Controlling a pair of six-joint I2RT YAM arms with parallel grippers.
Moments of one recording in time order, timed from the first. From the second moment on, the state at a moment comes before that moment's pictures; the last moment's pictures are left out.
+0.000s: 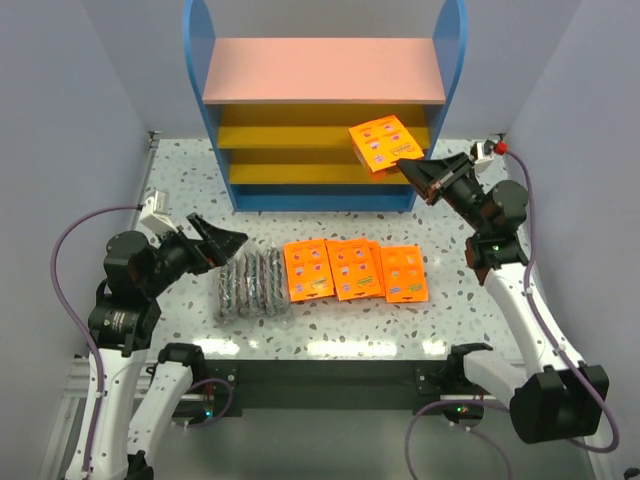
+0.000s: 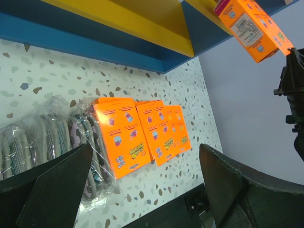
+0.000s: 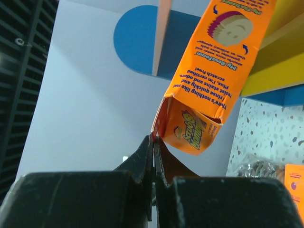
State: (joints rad) left arm -0.09 0.56 0.89 -0.61 0.42 -0.70; right arm 0.11 1.02 0.85 0.39 -0.56 1.51
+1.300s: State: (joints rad) left arm -0.09 0.57 0.89 -0.62 0.42 -0.69; right arm 0.23 1.39 1.04 0.29 -0.12 1.53
